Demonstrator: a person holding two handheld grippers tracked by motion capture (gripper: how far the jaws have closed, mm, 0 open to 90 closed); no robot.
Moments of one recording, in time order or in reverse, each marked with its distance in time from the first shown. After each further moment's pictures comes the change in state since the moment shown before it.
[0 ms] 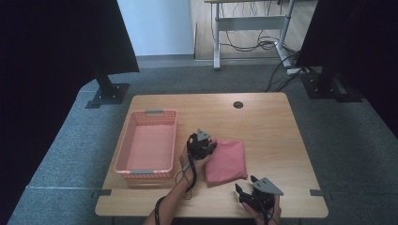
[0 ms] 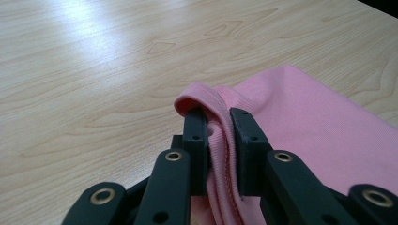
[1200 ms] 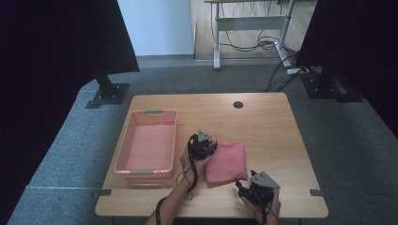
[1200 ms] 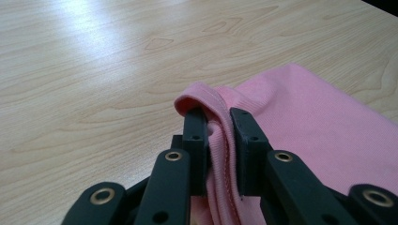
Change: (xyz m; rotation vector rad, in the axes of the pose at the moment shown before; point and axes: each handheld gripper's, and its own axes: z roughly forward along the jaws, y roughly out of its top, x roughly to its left) left arm -0.002 -0.003 0.003 0.003 0.001 -0.011; right arm -0.002 0.018 0.008 0.022 -0.042 -0.049
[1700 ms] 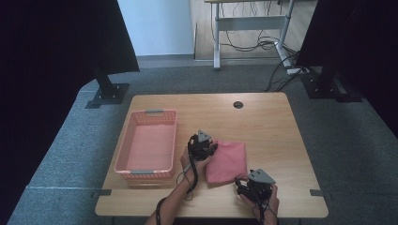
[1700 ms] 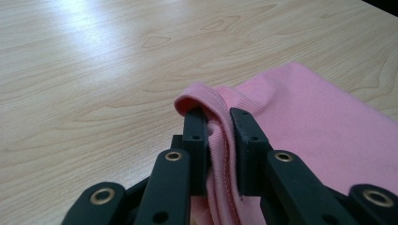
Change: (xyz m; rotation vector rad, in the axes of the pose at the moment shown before) left arm -0.001 -0.001 0.001 0.001 -0.007 -0.003; right arm -0.001 0.001 0.013 0.073 -0.026 -0.010
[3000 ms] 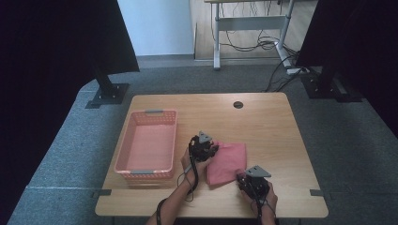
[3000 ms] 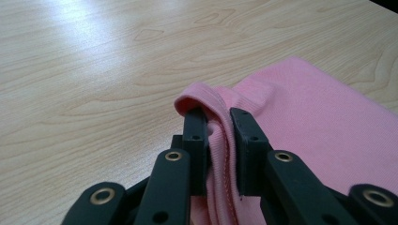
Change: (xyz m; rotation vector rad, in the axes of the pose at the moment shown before) left arm -0.003 -0.004 0.003 0.010 -0.015 -0.003; right arm -0.002 0.006 0.013 0.091 0.013 -0.003
